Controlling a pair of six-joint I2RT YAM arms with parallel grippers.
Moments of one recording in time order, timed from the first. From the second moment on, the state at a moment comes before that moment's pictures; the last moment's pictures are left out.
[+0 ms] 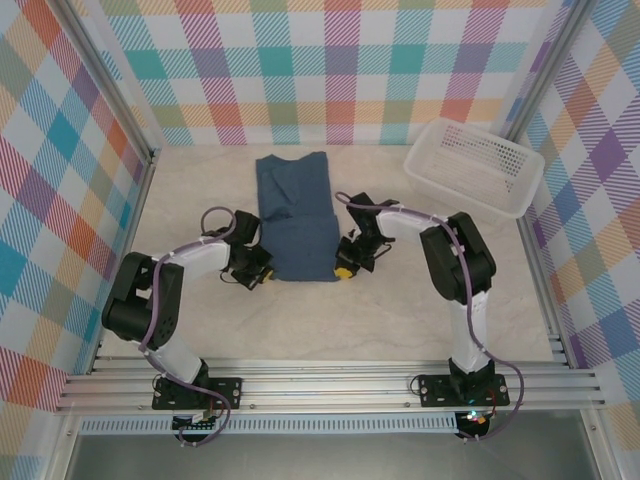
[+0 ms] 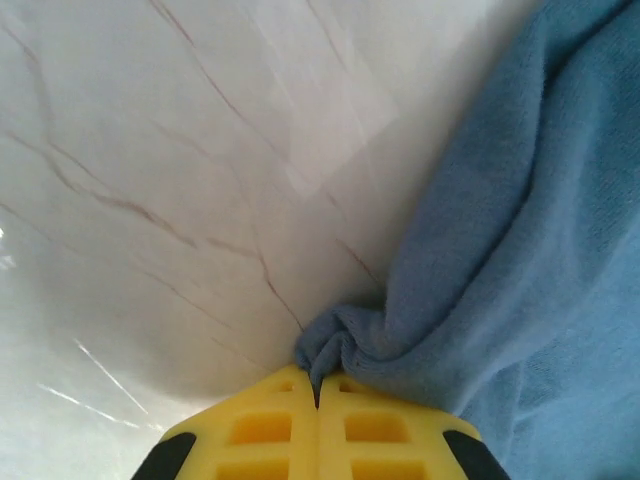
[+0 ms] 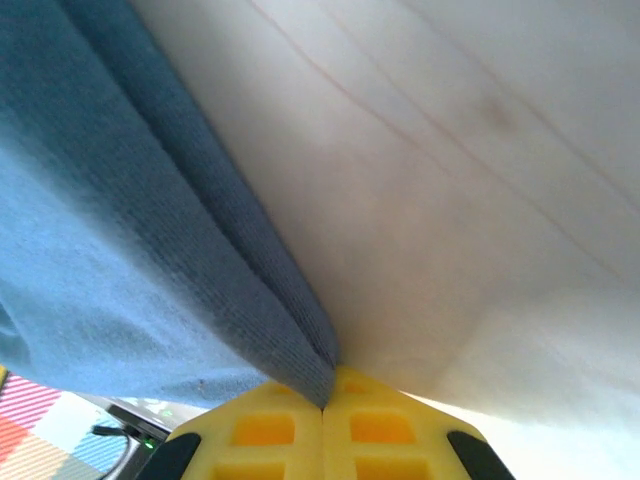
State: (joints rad) left arm -0.38 1.65 0.89 -0.50 0.22 -1.19; right arm 0.54 2.00 1.28 -0.77 -0.57 0.82
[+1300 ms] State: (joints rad) left arm -0.91 1.09 1.13 -1.00 0.28 -1.08; right arm 0.51 1.13 1.04 -1.40 -0.63 0.83
